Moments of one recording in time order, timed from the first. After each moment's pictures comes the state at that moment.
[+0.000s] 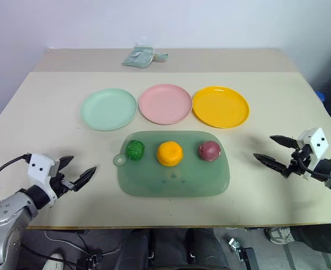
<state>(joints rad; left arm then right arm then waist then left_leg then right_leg) 0.26 0.63 0.41 -0.32 -0.49 0.38 -0.68 -0.05 -0.84 -0.34 0.09 0.43 0.22 0.98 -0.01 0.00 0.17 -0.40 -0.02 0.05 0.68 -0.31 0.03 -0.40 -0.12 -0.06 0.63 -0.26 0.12</state>
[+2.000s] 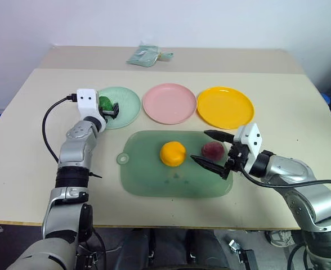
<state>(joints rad) -0.67 0.36 0.18 0.42 -0.21 0.32 -0.18 -0.16 -0.64 -0.02 -0.48 0.55 0.52 0.73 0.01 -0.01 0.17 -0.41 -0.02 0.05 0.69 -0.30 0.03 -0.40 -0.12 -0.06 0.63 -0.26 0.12</state>
